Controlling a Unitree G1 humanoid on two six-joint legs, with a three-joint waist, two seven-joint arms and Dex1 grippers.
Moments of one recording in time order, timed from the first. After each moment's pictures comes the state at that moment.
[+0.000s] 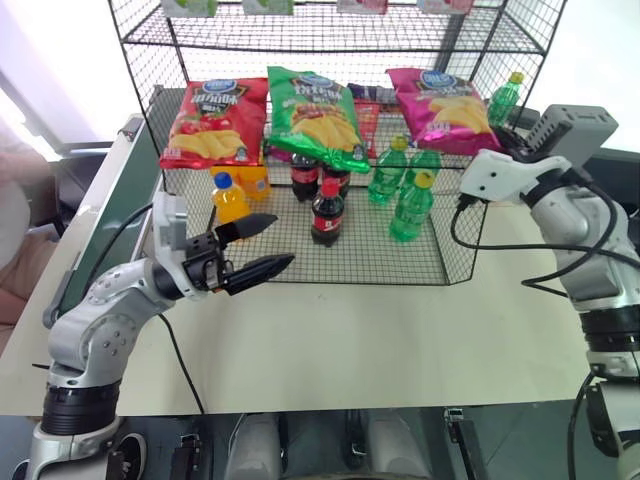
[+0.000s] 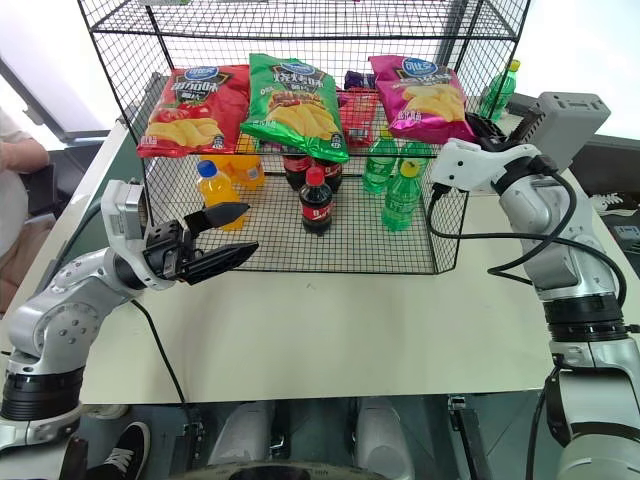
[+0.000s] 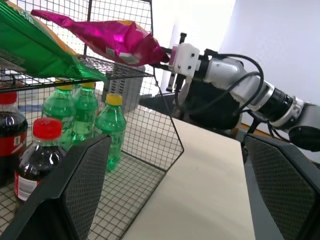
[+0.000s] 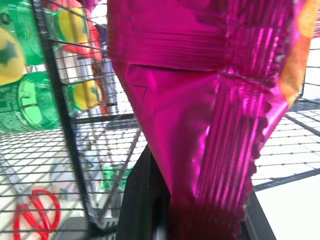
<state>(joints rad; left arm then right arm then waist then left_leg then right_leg) -0.25 0.55 0.18 -0.34 -0.89 0.56 -0.94 -0.60 -0.80 0.03 0.16 -0.60 -0.09 0.30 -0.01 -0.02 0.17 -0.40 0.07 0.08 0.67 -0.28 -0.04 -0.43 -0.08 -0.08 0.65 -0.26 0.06</state>
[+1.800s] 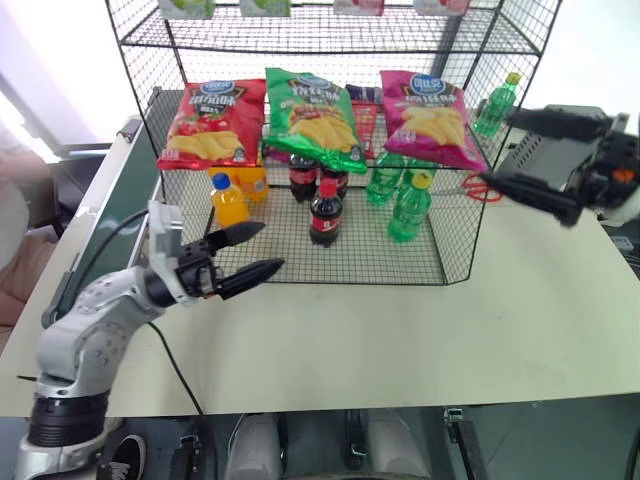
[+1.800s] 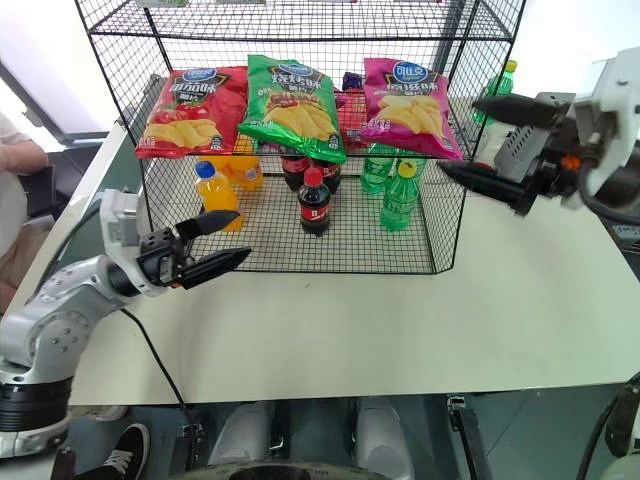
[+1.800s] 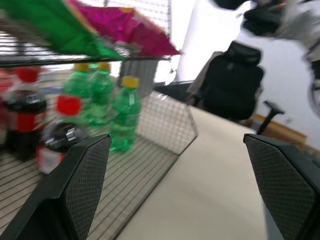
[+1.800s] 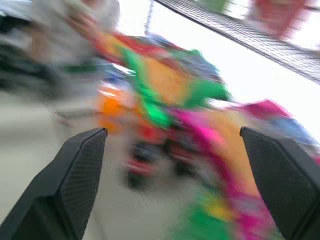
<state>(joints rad) -0.19 0.64 0.24 -0.29 -0.82 0.53 -0.93 -0.38 -0.97 -0.43 -0.41 0.92 0.74 0.98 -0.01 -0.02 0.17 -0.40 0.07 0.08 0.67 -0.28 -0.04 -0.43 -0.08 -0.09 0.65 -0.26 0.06</state>
